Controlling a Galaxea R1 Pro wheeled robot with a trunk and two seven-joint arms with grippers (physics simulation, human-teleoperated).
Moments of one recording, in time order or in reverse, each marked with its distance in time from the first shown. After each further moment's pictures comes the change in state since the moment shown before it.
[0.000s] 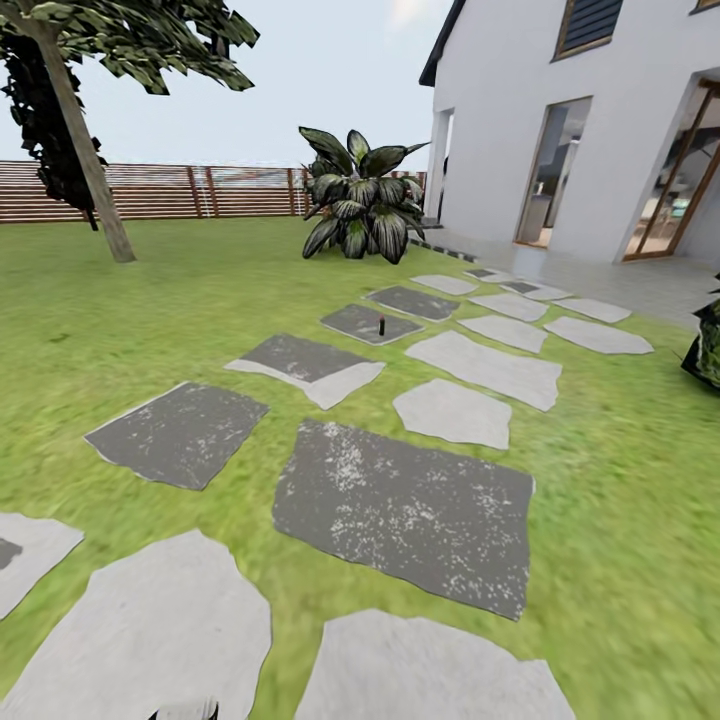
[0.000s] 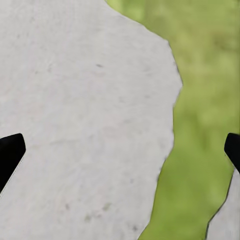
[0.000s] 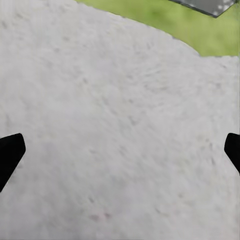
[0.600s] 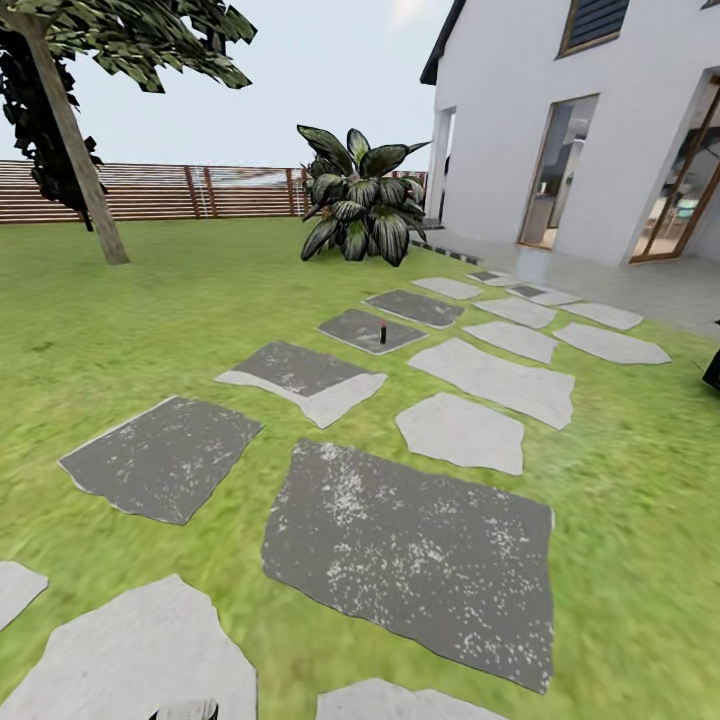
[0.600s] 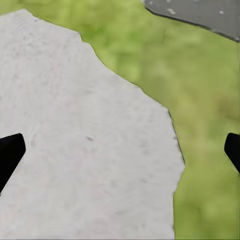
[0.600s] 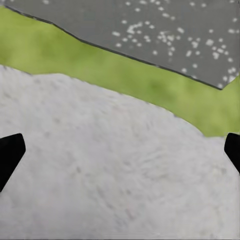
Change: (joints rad) left arm 0.000 0.000 0.000 0.000 0.000 0.000 0.000; right arm 0.000 0.000 0.000 0.002 0.000 0.001 0.000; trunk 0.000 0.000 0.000
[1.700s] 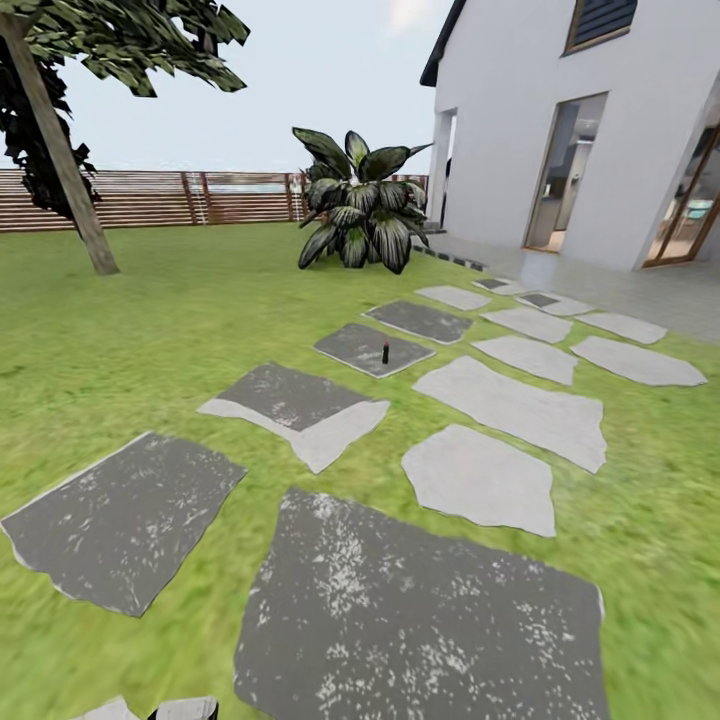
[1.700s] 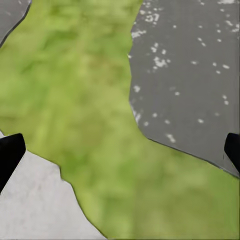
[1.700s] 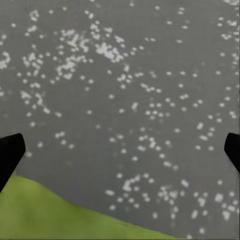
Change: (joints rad) left arm 0.000 0.001 0.000 -0.006 -0.001 -0.001 0.000; right arm 0.000 0.001 0.001 0.000 0.000 0.000 0.000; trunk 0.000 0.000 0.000
